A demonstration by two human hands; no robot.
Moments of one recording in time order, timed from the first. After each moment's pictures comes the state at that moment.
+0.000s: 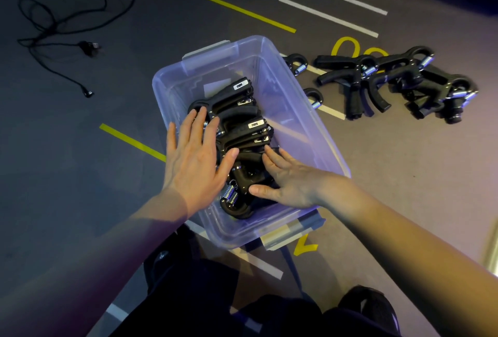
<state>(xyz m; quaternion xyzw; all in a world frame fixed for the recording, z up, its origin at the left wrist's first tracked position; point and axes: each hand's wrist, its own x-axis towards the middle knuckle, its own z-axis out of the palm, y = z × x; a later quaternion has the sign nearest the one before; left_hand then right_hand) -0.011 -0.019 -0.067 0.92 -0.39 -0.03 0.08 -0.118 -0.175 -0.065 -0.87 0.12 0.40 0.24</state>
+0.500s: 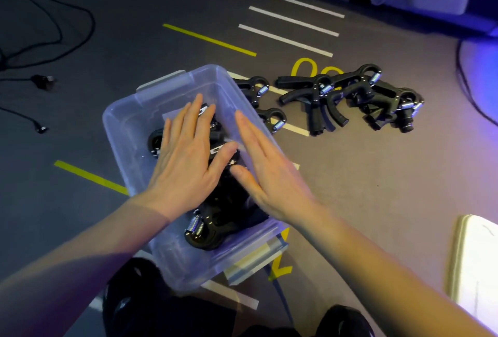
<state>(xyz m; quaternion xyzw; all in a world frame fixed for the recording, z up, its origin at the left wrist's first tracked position) -0.012 -0.086 -0.032 0.87 -0.45 -0.07 0.21 -0.132 -0.199 -0.043 -0.93 0.12 -0.12 0.34</state>
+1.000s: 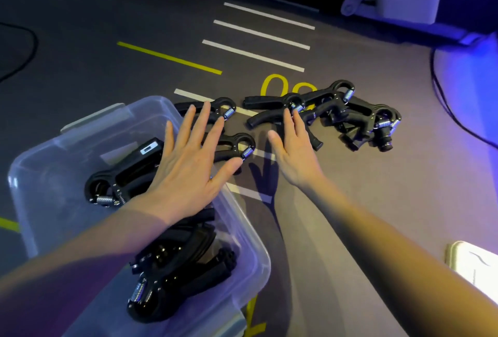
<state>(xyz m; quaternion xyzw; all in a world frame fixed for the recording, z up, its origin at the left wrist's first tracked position) 0.001 -0.190 -0.064 0.85 -0.52 -0.08 0.11 -0.120 -0.360 -0.121 -0.85 0.40 -0.06 0.34</state>
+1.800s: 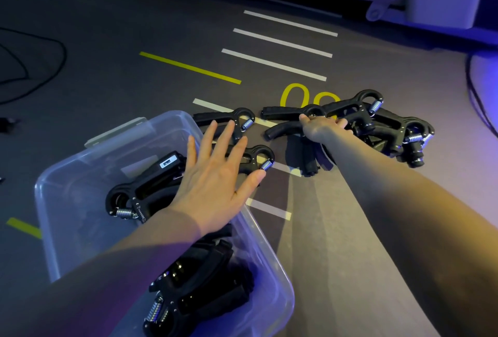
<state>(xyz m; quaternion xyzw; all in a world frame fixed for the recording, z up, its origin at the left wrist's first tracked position) 0.004 -0.201 -0.057 0.86 -0.50 -0.12 0.05 -0.048 -0.444 -0.119 -0.74 0.58 0.24 0.24</state>
